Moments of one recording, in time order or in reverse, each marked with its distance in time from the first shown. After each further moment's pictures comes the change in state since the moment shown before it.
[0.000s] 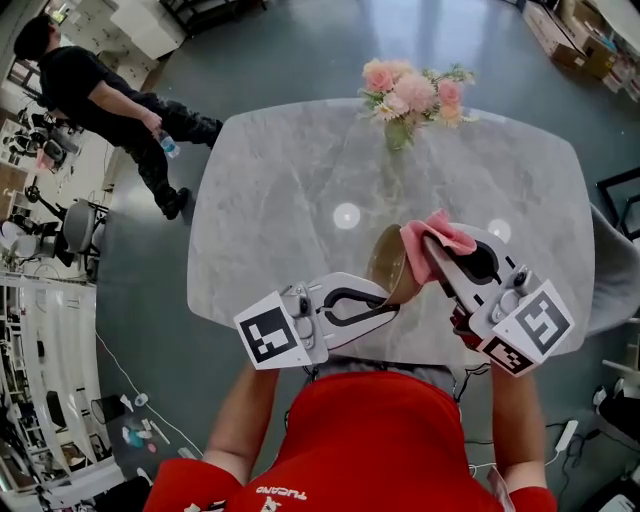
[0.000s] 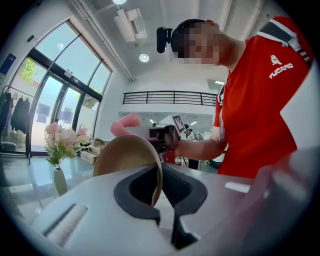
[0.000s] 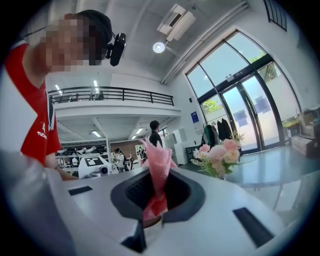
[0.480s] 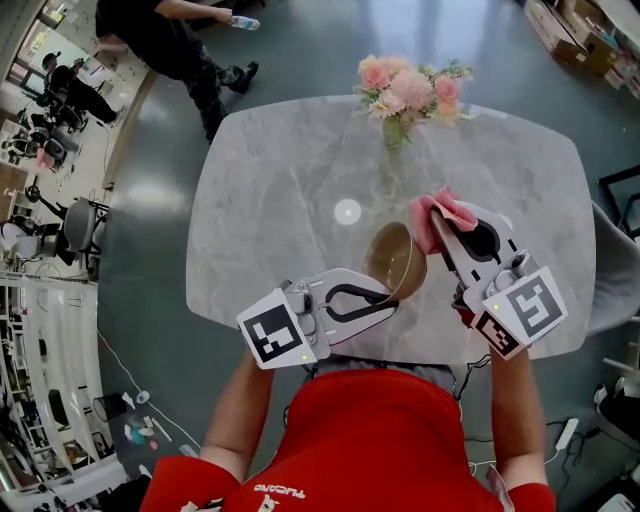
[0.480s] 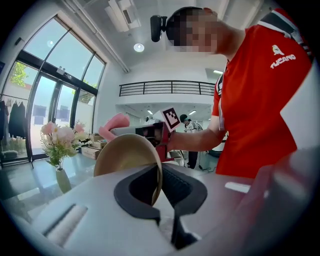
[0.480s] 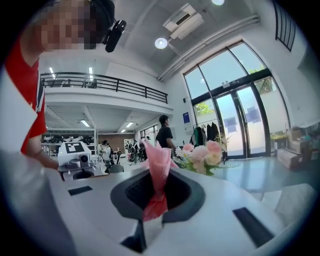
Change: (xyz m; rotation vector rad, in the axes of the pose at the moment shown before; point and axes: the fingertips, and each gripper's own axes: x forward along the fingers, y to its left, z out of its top) left arm 0.009 0.001 -0.008 0.104 0.100 -0.017; right arm 0.003 -0.037 -0.009 -0.089 0.043 -0.145
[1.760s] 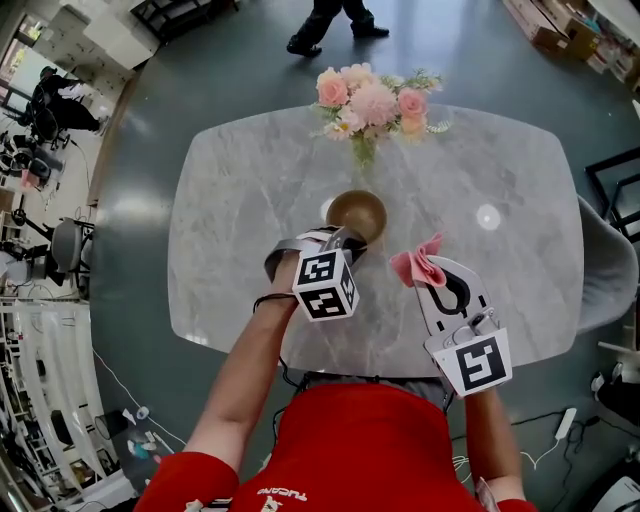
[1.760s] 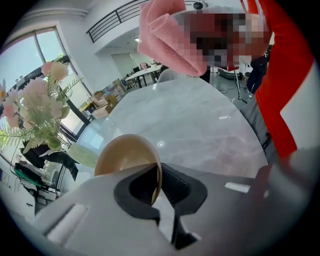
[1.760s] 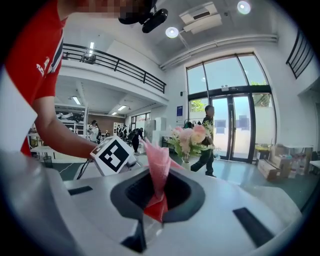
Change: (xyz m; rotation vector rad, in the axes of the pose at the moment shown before) left arm 0.052 0.139 -0.182 0.277 0.895 0.138; right arm -0.025 -0.014 -0.071 -0.158 0.135 -0.154
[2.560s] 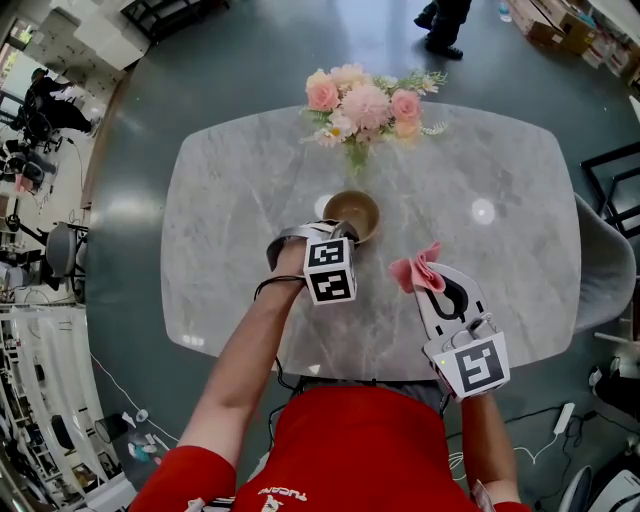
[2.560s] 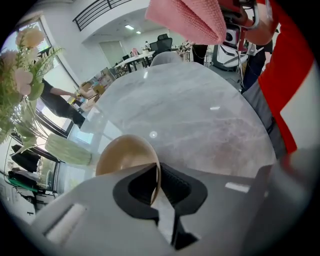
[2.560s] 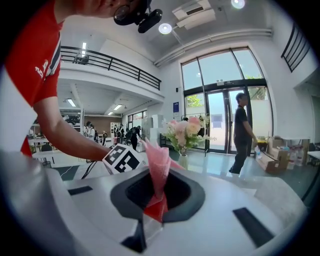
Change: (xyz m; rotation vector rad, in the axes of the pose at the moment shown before) left arm 0.045 0.004 -0.029 0.057 0.129 -0.100; right arm -0.002 -0.006 -0.015 0.068 0.038 -0.021
